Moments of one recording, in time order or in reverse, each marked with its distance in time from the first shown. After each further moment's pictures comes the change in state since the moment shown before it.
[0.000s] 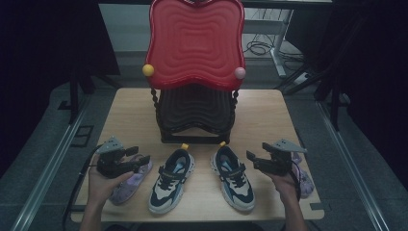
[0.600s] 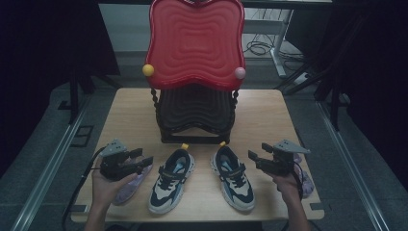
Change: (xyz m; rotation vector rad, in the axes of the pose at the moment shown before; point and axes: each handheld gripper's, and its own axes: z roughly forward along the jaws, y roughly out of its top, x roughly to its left) left arm -0.018 0.001 -0.001 -0.016 -0.009 0.003; right arm -0.001 -0.001 -0.005 -0.023 0.027 -0.004
